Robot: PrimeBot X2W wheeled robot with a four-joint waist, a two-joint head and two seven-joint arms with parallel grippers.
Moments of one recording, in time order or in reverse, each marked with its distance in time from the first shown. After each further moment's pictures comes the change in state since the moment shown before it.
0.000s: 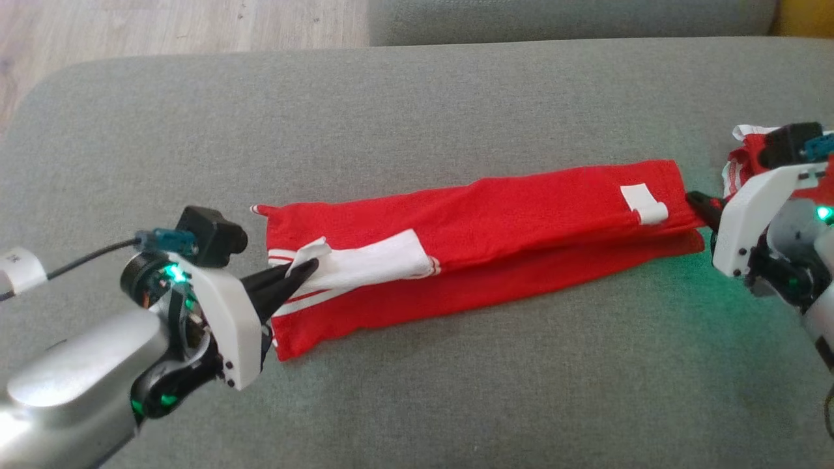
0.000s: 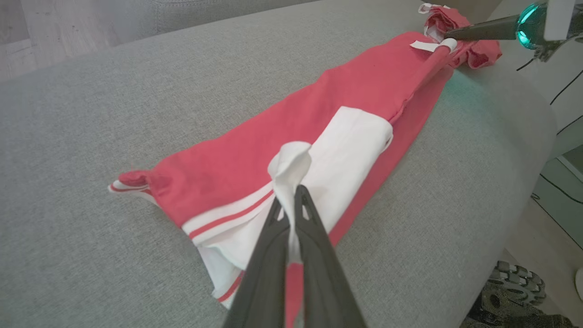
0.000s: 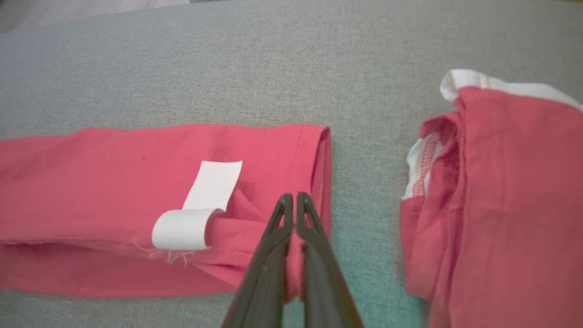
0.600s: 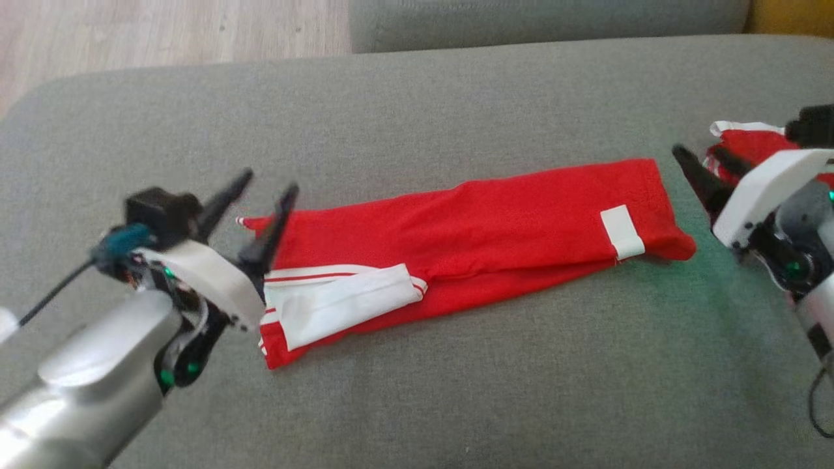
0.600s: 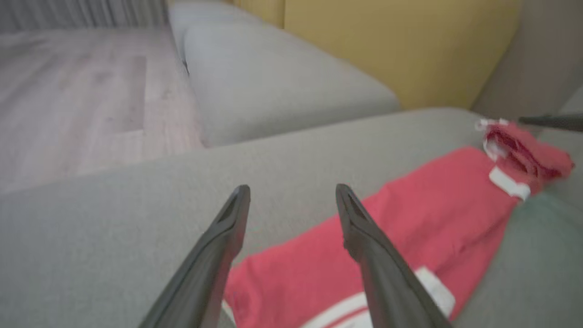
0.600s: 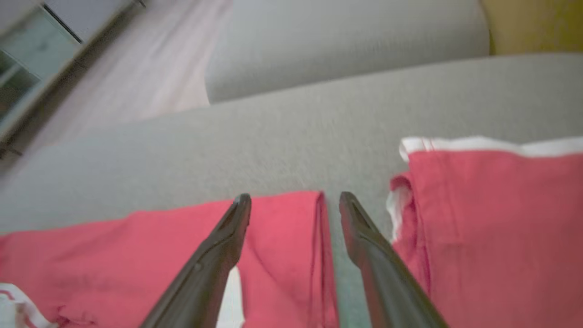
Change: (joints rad) left arm 0.039 -0.130 0.114 0.199 0.078 0.138 -0.335; right arm 0.008 0.028 -0.089 -0.025 0.069 0.000 -0.143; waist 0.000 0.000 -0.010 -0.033
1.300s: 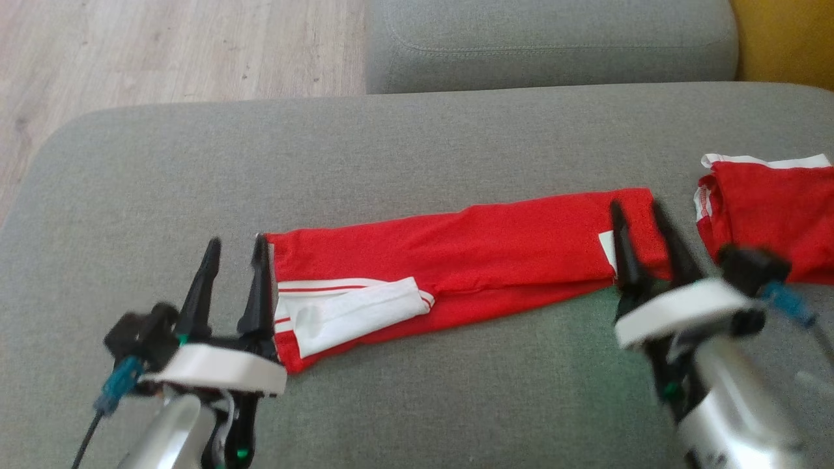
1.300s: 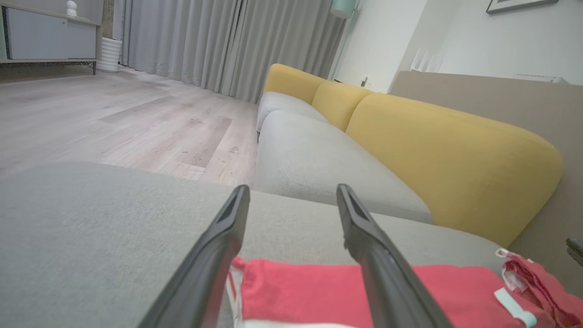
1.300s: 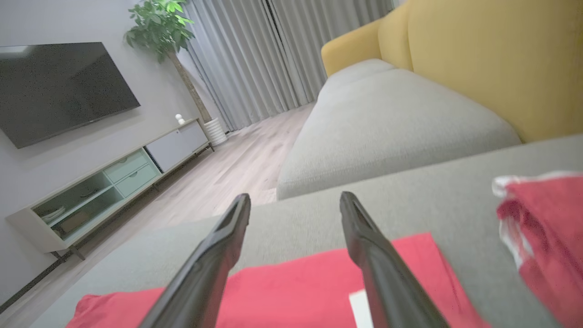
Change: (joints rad) left arm 0.496 -0.303 0.625 -0.097 0.303 0.056 -0.146; right arm 0.338 0.321 -0.271 -0.186 -0.336 0.000 -0.520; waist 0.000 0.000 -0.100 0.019
